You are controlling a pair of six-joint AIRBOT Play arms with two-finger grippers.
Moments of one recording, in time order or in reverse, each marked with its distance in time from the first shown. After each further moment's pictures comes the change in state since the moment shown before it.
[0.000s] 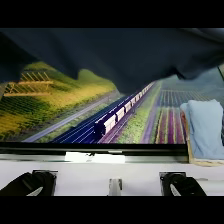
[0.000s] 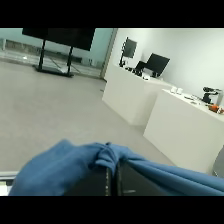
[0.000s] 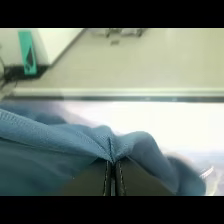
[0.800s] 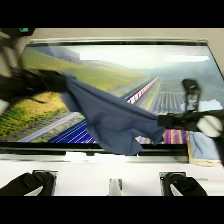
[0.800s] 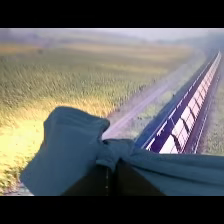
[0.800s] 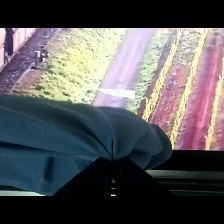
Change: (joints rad) left arm 0.027 -0.142 -0.613 -0.047 -0.064 0.003; right arm -0.002 -0.198 -0.565 0.011 0.270 0.111
